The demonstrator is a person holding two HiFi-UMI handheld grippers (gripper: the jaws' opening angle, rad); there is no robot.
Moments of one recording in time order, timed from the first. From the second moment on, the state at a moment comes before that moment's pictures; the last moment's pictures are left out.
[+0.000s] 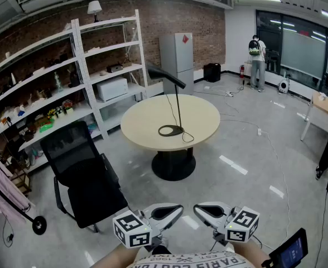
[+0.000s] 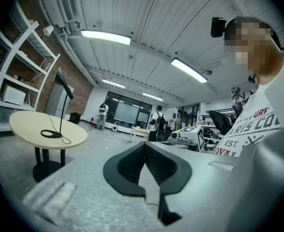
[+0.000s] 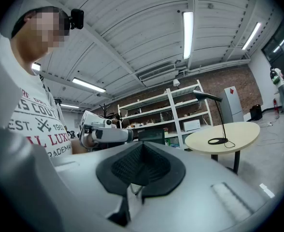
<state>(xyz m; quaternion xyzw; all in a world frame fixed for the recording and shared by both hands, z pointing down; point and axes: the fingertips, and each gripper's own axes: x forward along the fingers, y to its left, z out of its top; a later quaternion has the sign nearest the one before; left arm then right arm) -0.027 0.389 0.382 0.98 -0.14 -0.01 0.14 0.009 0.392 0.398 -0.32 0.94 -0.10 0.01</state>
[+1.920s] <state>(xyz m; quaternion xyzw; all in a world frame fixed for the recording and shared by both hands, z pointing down) -0.029 0.236 0.411 0.97 -0.13 -0.03 0.19 0.014 0.243 0.423 -0.35 0.93 -0.12 0.01</state>
